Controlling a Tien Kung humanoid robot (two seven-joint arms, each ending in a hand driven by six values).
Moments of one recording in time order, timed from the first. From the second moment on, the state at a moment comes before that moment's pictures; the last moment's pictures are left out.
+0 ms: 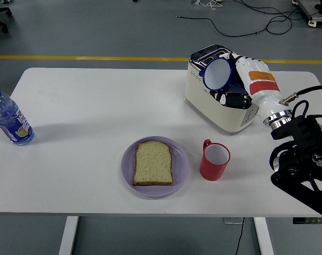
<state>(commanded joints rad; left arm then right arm) -0.04 0.00 -0.37 -0.19 0.10 0.21 0.05 0.66 -0.47 0.65 1.56 -1.72 -0.64 -0.36</state>
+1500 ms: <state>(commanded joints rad) -0.05 0.00 -0.36 -0.19 0.11 0.21 0.05 0.13 -0.22 1.09 1.20 -1.03 -0.65 0.44</state>
